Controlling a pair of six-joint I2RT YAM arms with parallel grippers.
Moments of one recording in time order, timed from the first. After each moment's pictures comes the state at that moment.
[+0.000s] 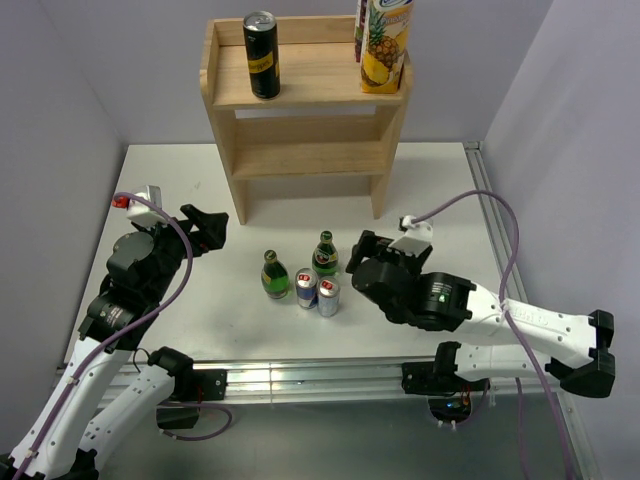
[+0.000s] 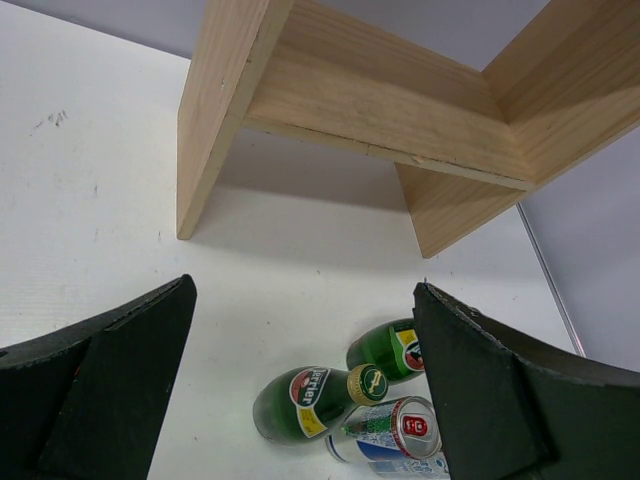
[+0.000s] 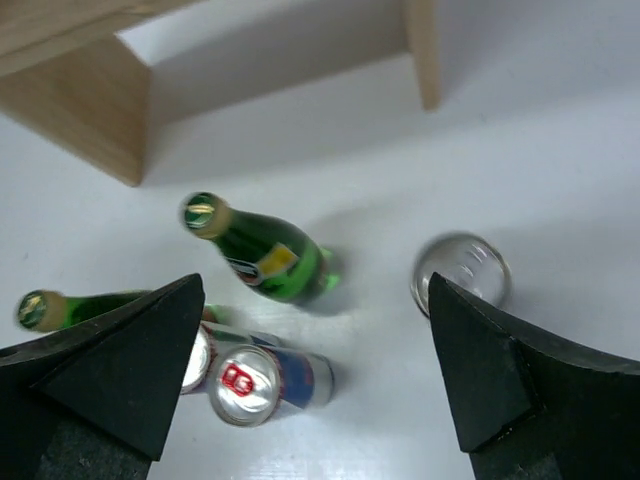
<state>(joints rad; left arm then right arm) -0.43 0.62 0.85 -0.36 -0.21 -0.52 1.19 0.99 0.98 -0.69 1.03 0.93</state>
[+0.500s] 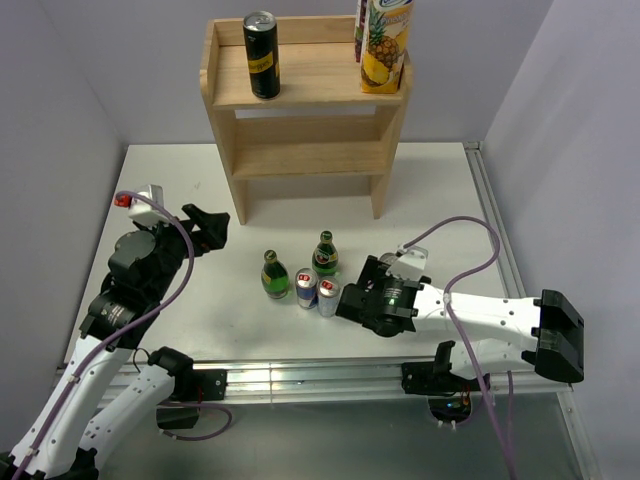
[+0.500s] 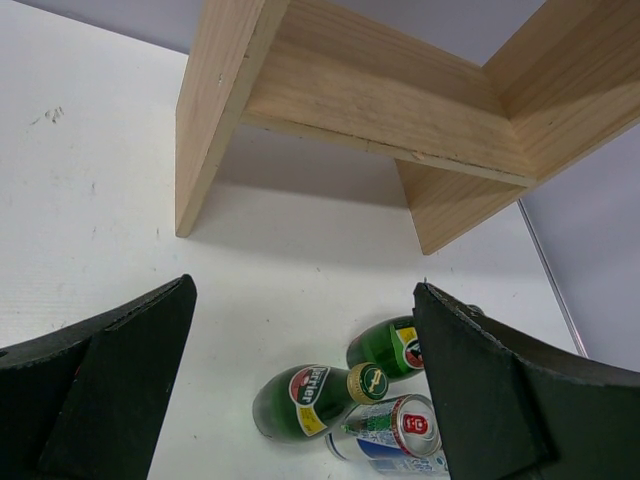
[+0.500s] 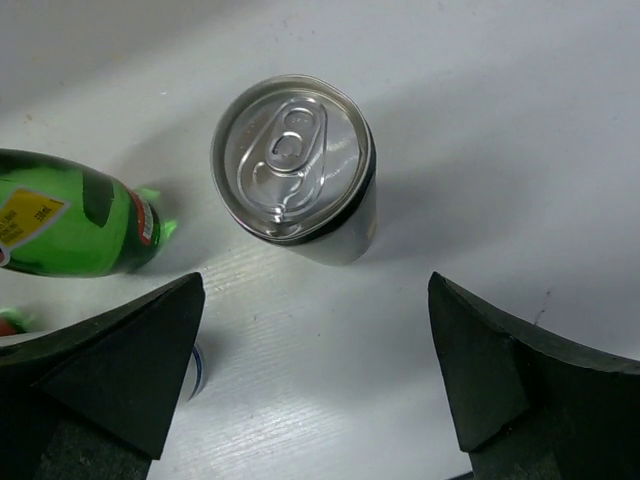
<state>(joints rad) -0.43 0.62 0.85 -0.36 -0.20 -0.52 1.20 1.19 0.84 -1.12 1.00 1.60</state>
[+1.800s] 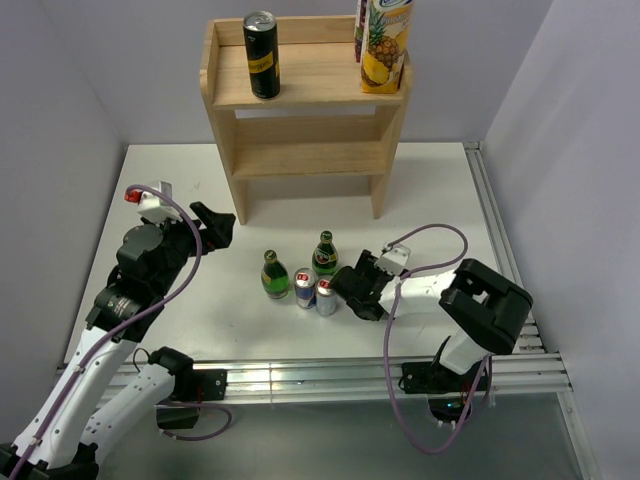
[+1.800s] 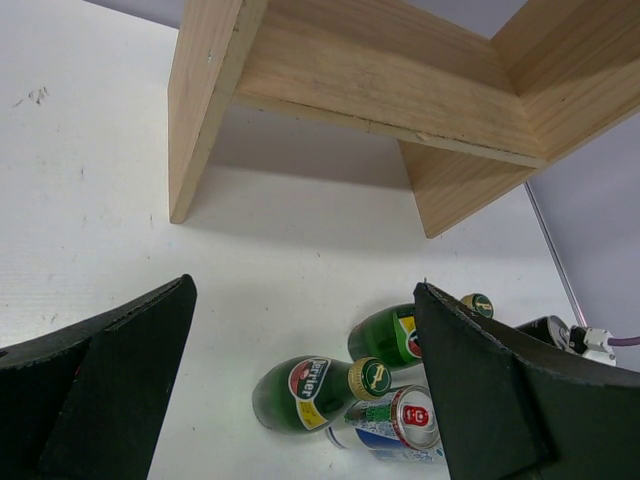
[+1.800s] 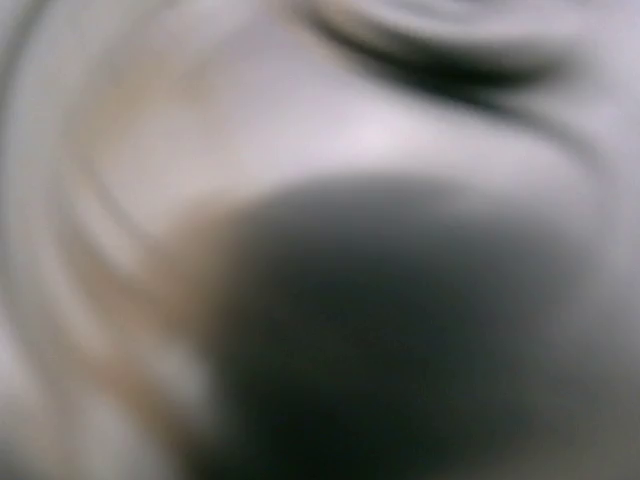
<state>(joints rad) -0.43 0.67 0.85 -0.36 -0.17 -0.52 0.92 1.56 0.57 -0.19 1.08 1.26</state>
